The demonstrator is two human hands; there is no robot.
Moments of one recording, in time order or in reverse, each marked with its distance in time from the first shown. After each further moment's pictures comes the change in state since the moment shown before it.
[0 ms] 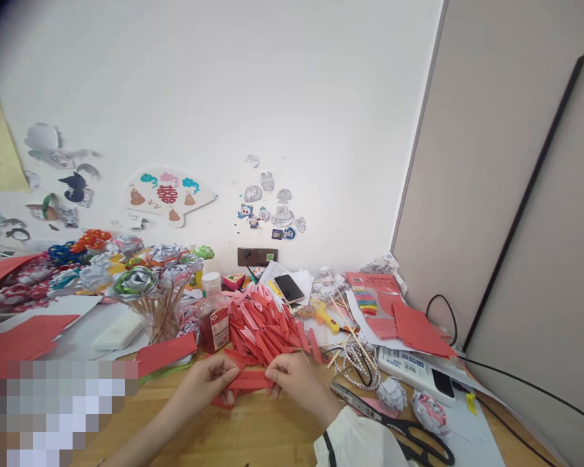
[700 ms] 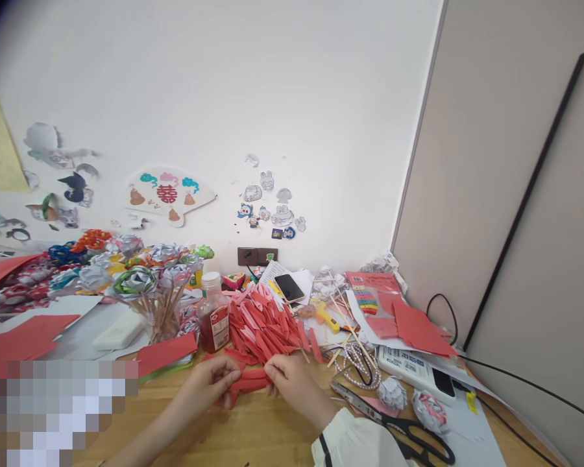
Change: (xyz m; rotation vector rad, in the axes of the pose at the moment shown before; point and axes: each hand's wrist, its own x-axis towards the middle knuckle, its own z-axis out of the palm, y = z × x) left_hand 0.000 -0.003 0.003 0.082 0.017 0.025; right_hand 0.000 0.001 0.006 -0.185 0.044 -0.122
